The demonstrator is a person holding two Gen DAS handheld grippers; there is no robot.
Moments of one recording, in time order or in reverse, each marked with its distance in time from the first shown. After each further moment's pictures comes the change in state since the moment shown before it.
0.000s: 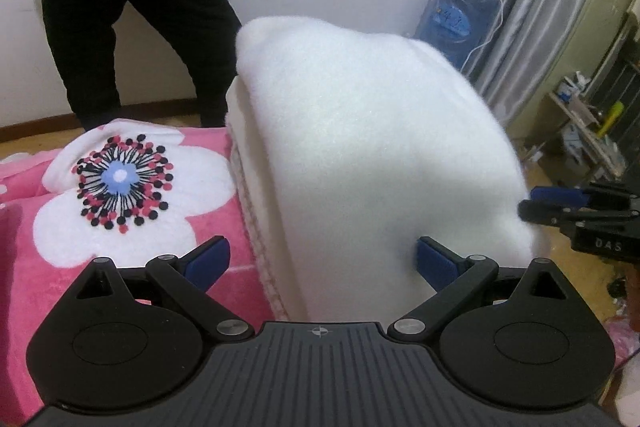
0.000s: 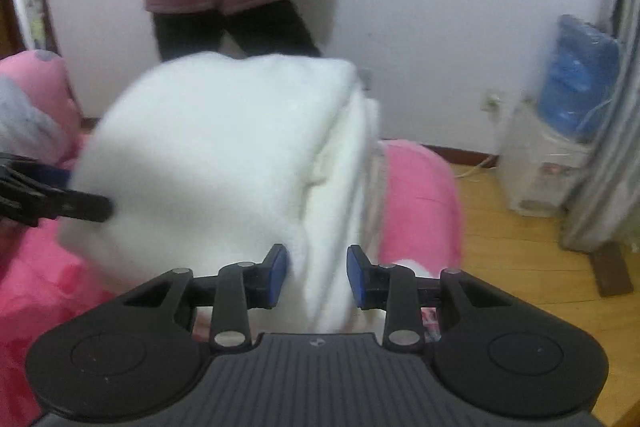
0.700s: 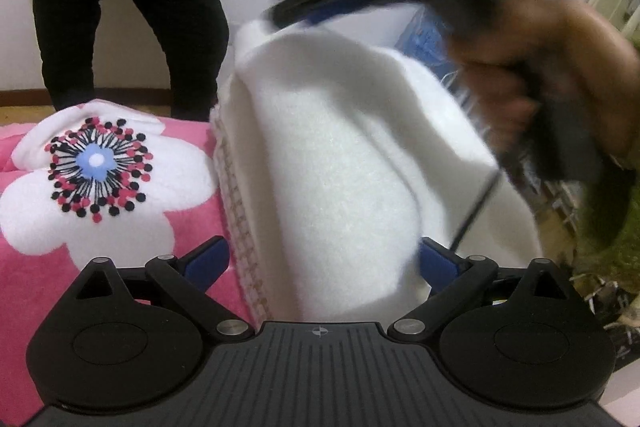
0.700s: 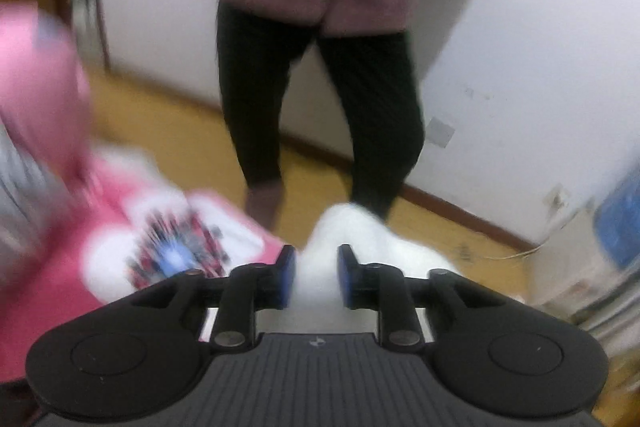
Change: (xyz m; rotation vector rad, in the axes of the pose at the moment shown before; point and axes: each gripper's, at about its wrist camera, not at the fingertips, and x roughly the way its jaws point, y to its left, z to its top) left arm 0.001 0.039 -0.006 -0.106 -0.030 -0.179; right arm 0.110 0.151 0.176 -0.201 0.023 0.058
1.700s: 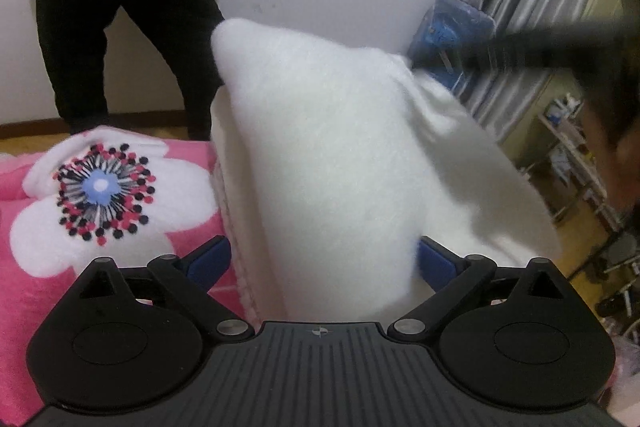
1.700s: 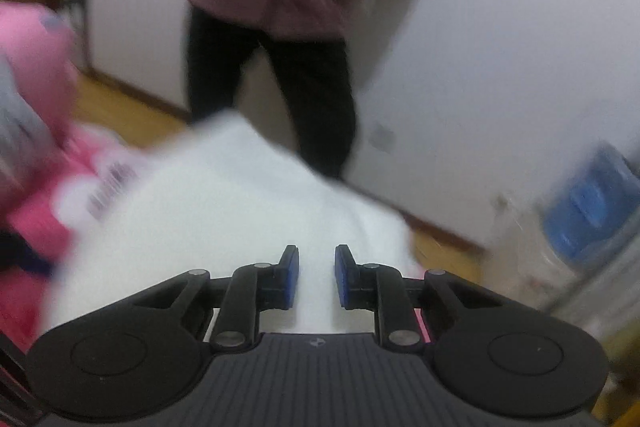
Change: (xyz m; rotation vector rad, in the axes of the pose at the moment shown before) left arm 0.016 -0.024 0.002 0.062 -0.023 0.094; right arm -0.067 -0.031 -0.057 -0.137 -0.069 -0.034
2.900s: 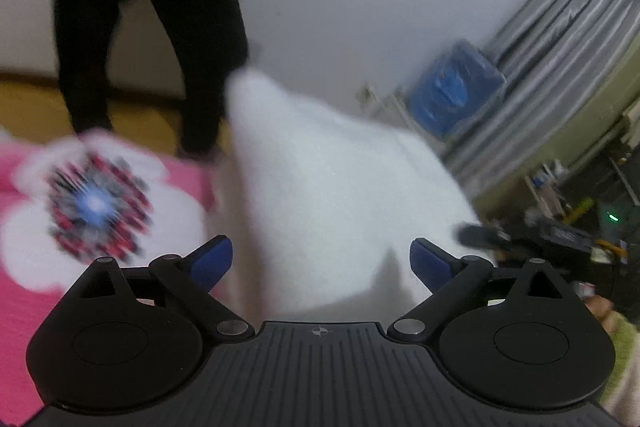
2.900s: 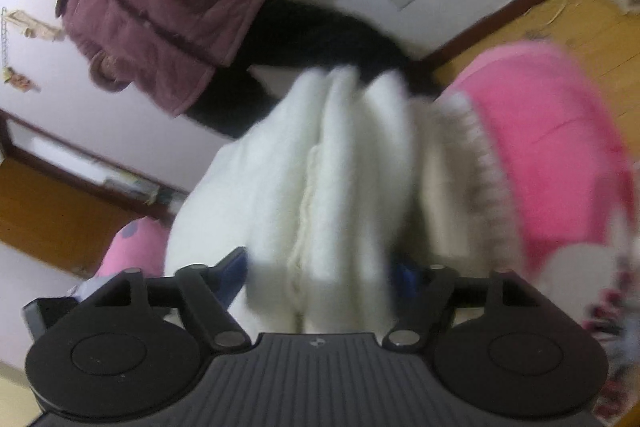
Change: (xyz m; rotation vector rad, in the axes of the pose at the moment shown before) left arm -0.039 0.024 0.063 -0.174 -0.061 -0.028; right arm 0.042 -0.153 -0.131 0.956 0.111 0.510
